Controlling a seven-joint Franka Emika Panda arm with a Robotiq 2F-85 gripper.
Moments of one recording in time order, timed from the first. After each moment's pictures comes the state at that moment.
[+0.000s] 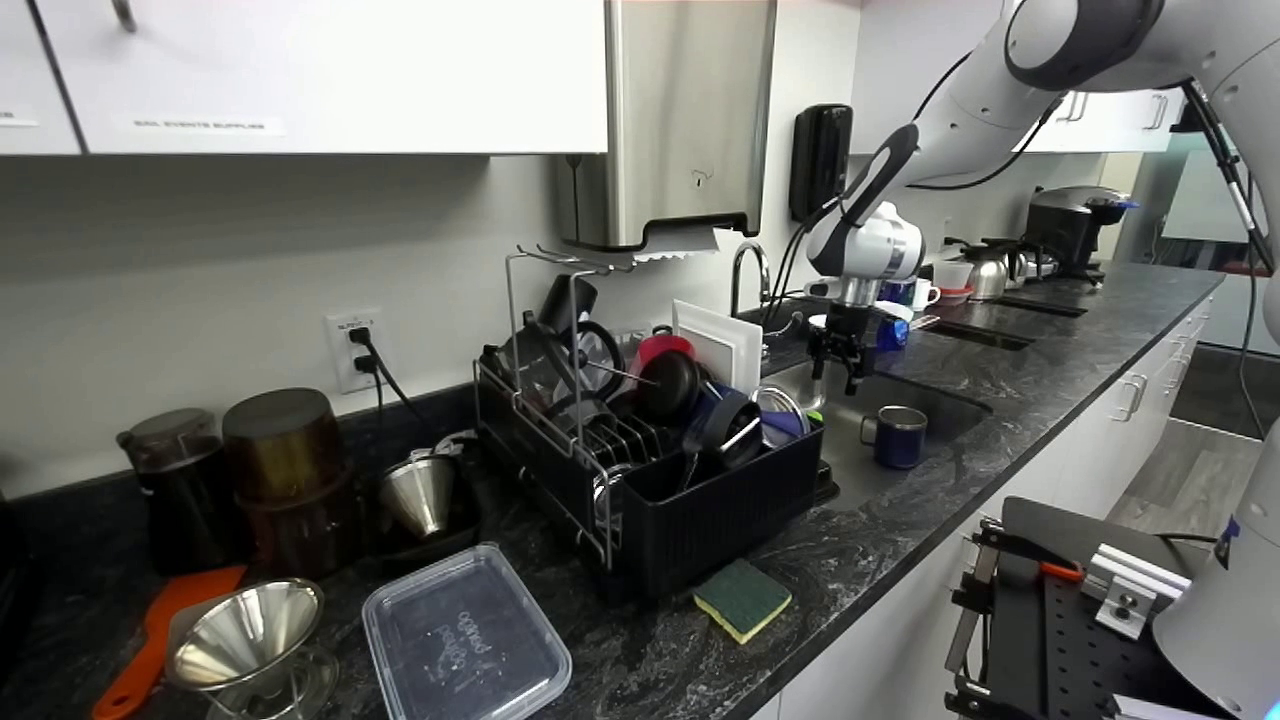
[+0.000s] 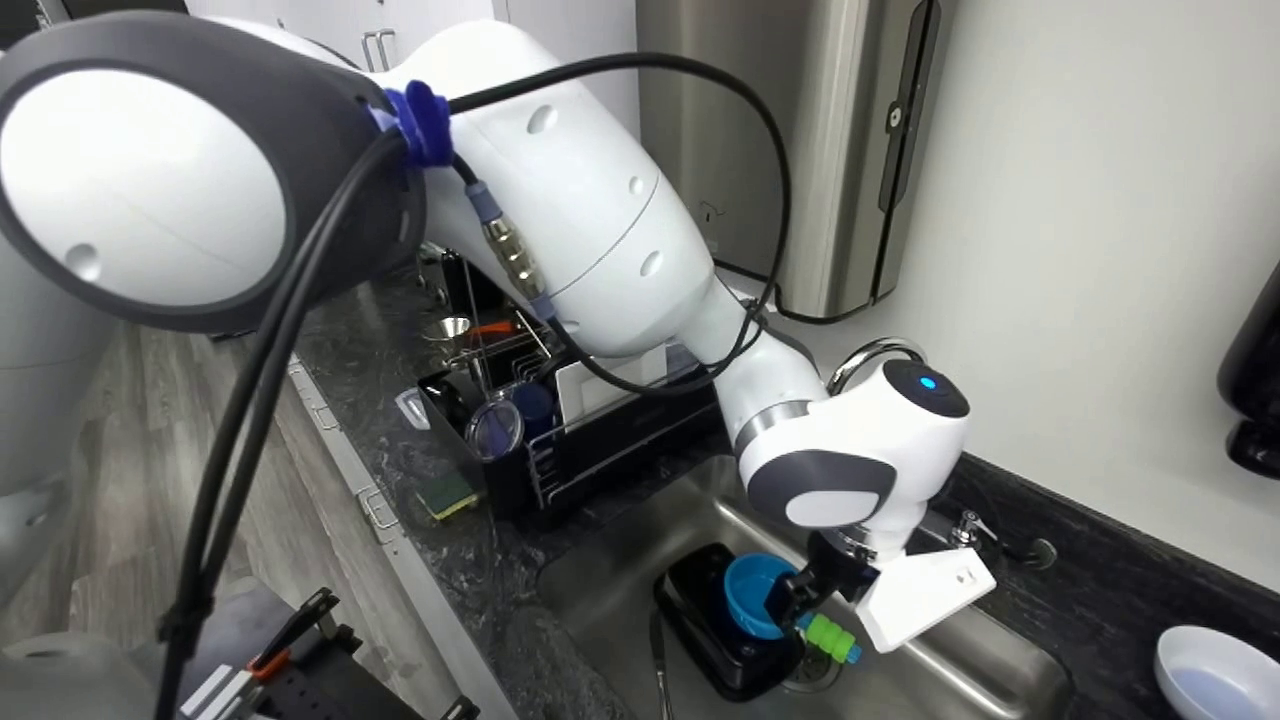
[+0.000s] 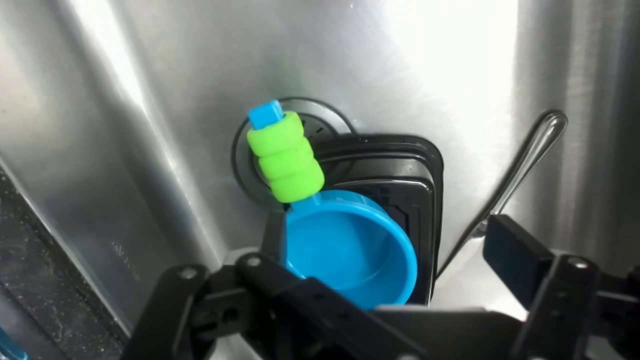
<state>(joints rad) -0.70 0.67 -0.04 -1.82 0.23 2.43 -1.95</state>
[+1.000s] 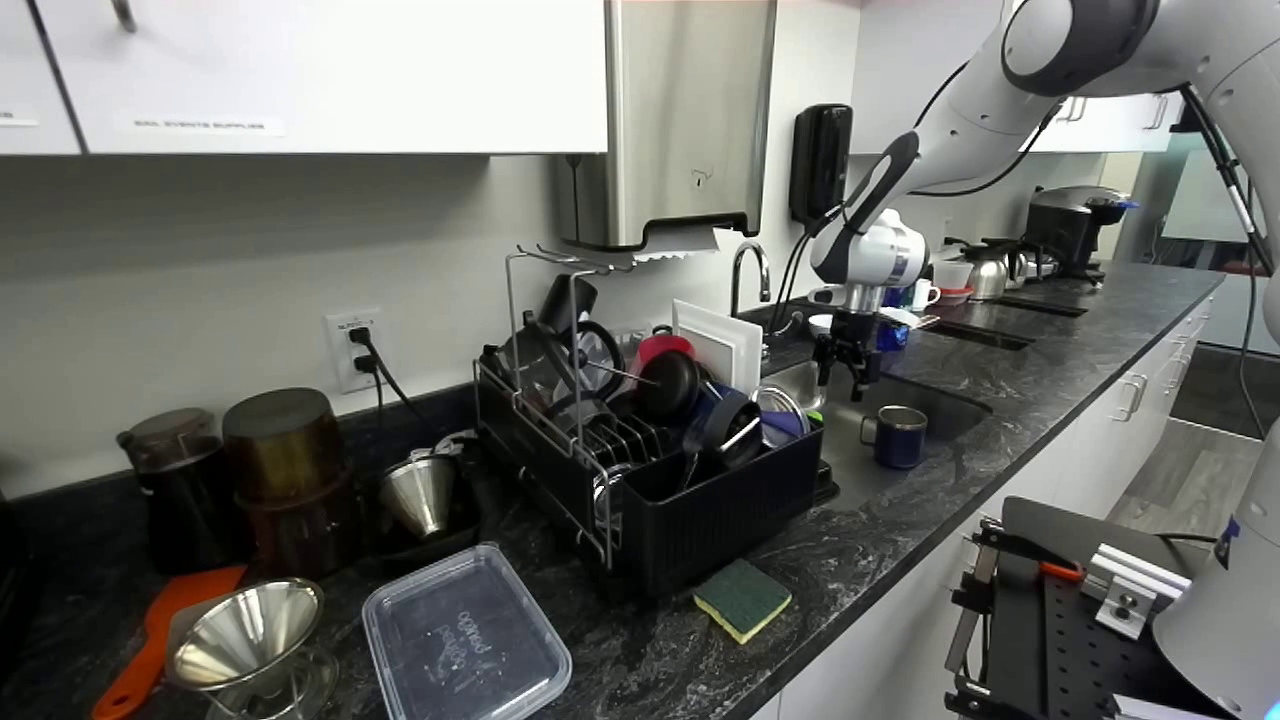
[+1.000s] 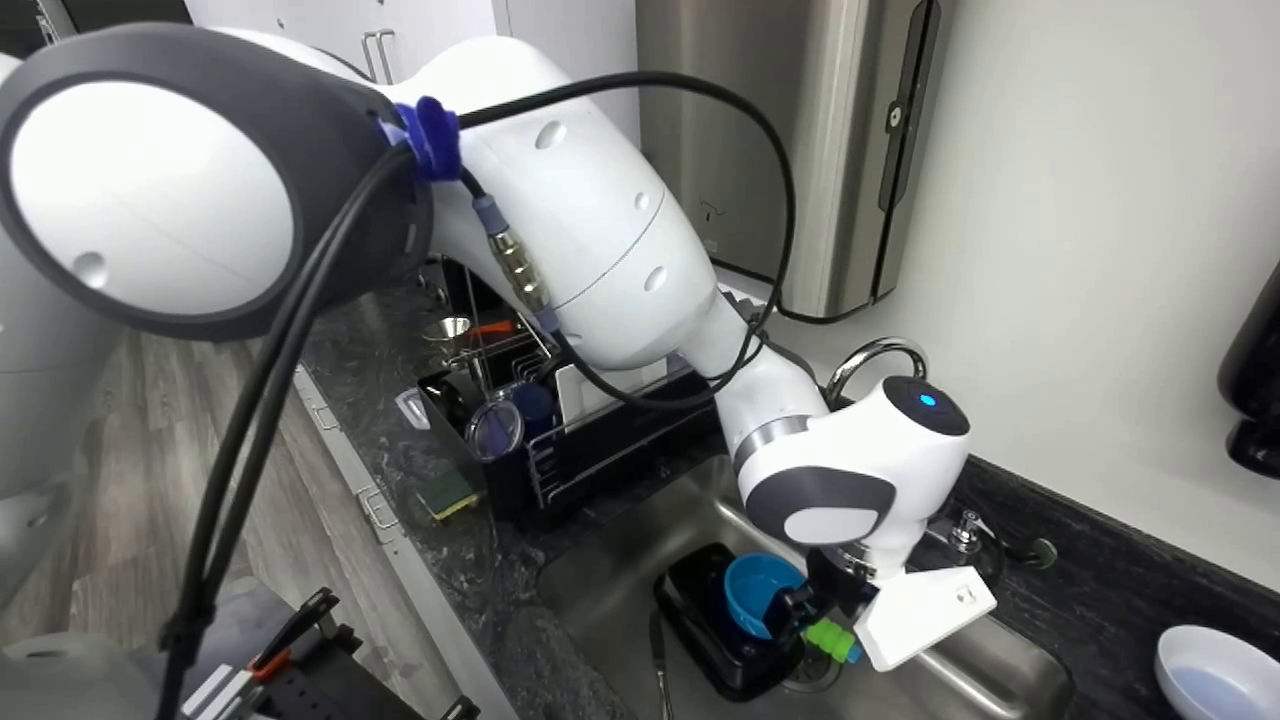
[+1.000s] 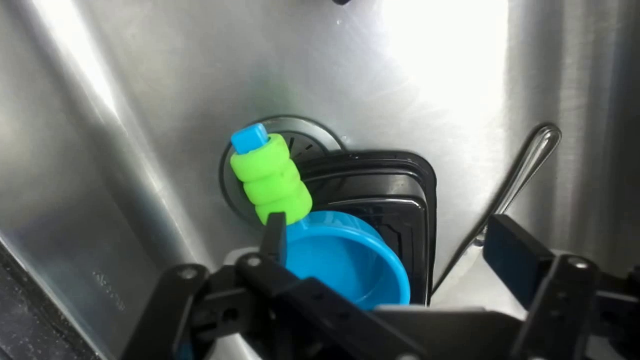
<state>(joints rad) -0.70 0.69 -0.06 -1.83 0.23 2.44 -1.95</state>
